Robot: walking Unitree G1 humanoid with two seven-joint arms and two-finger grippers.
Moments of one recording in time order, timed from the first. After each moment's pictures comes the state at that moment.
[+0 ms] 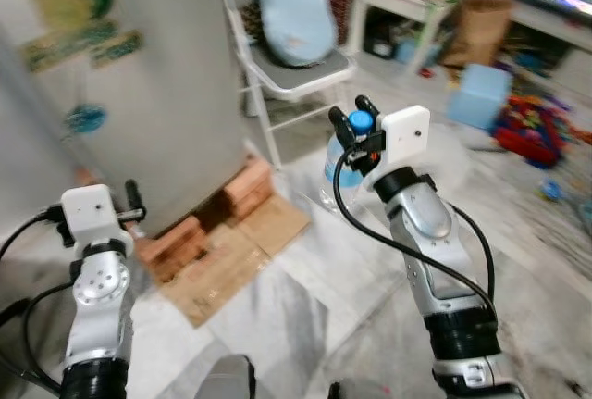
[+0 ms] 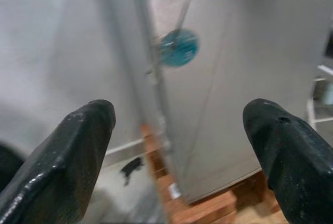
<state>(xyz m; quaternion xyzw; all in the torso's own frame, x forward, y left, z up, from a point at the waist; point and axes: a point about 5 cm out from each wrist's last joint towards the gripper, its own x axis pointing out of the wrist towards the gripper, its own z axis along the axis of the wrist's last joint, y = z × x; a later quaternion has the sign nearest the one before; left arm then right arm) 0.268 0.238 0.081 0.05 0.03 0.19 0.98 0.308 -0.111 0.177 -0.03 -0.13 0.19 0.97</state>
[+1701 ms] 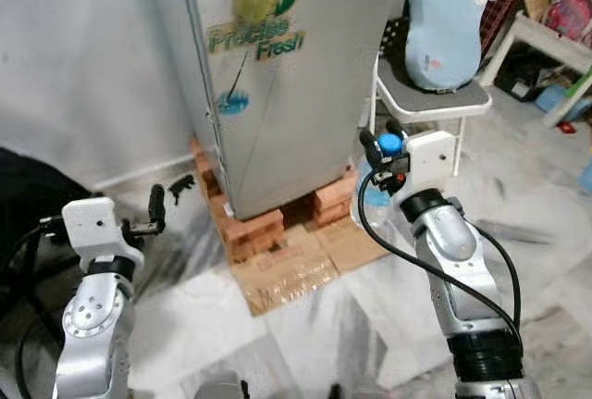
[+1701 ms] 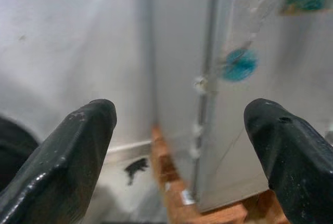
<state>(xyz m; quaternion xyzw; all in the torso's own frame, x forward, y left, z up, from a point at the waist) 0.243 0.205 0.102 -0.01 0.00 0.05 1.00 0.296 -0.153 0.150 -0.07 -0.09 0.13 0.99</state>
